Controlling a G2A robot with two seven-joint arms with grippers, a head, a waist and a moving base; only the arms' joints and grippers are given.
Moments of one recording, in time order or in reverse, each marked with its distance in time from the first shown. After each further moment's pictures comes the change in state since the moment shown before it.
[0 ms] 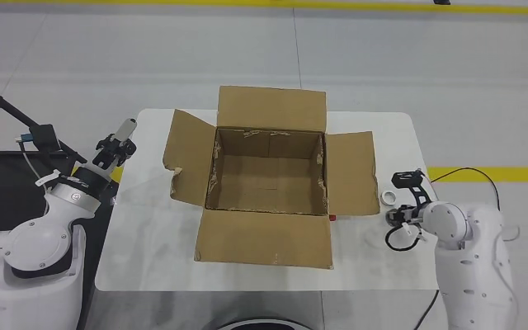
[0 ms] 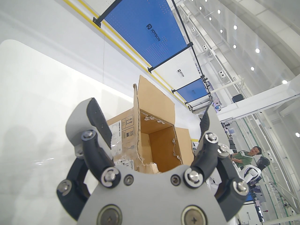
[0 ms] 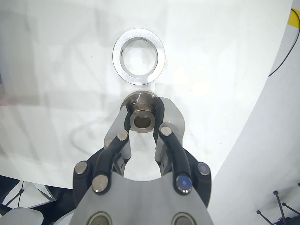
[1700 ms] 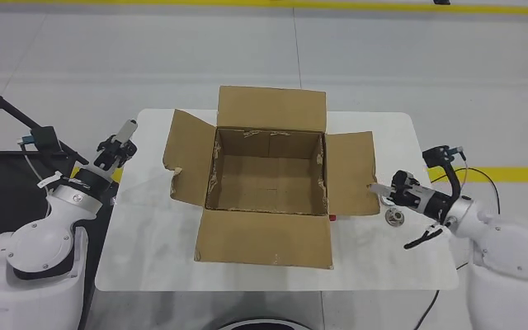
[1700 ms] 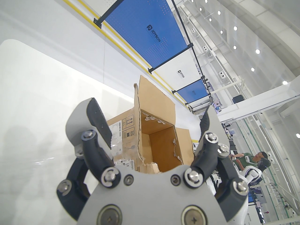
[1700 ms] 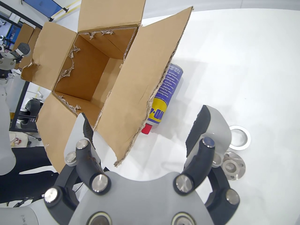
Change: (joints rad) left arm 0.013 0.001 0.008 -0.004 0.005 0.002 0.025; right arm -0.113 0.047 0.145 -0.272 0.787 -0.070 -0.185
